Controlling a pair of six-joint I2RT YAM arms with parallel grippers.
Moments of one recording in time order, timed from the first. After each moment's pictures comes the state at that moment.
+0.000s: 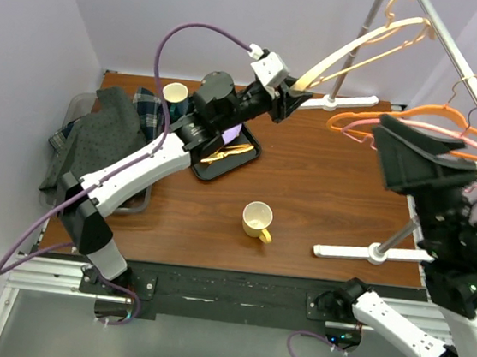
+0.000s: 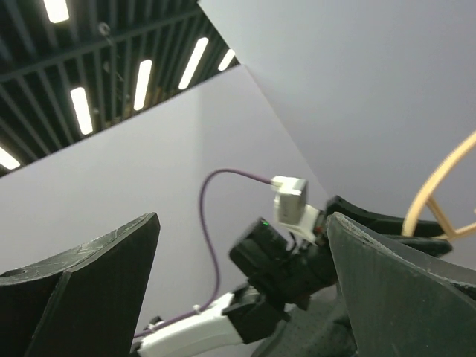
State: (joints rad) left arm -0.77 1.62 1.61 0.27 0.26 0.00; right arm 0.66 0.69 1.33 0.00 0.09 0.70
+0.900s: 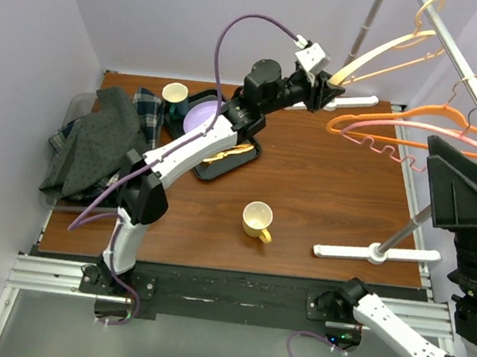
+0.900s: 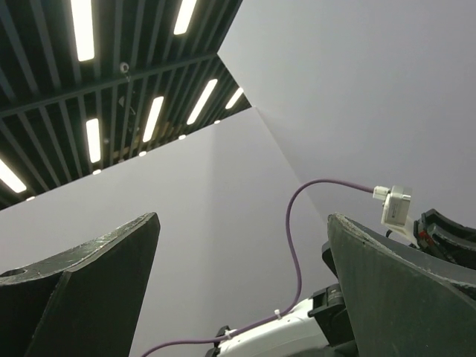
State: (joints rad) left arm -0.77 2.07 2.09 0.20 0.32 -0.08; right arm 0.66 0.56 1.39 -0.08 0.14 0.65
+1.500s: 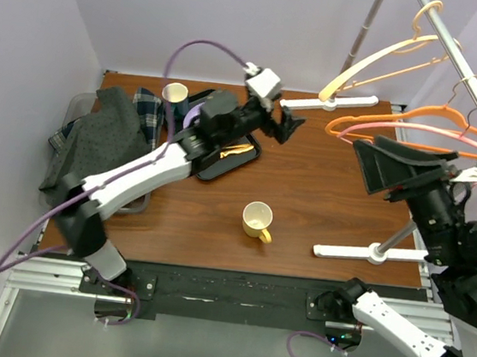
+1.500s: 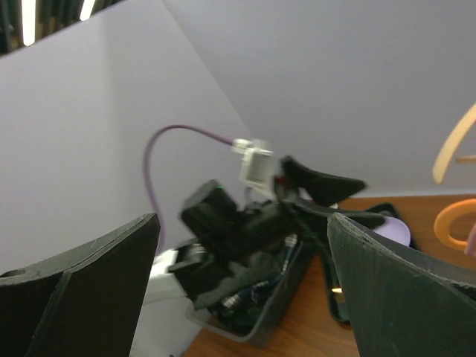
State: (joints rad) left arm -0.77 1.60 1.44 0.26 0.09 -0.07; right arm 0.66 0.67 1.42 -0.38 0.15 0.58
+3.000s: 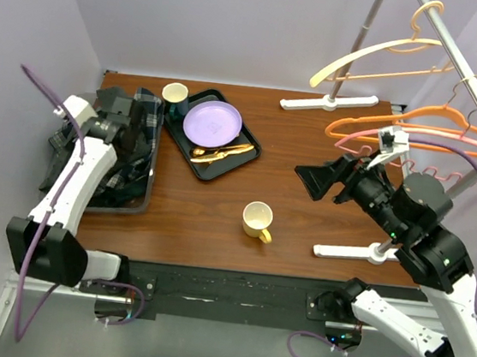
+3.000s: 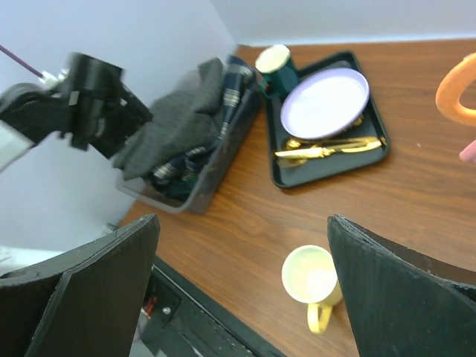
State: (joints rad) left arm -0.14 1.30 1.24 -1.05 -0.97 -1.10; right arm 0.66 0.78 1.29 -0.62 0.01 0.50
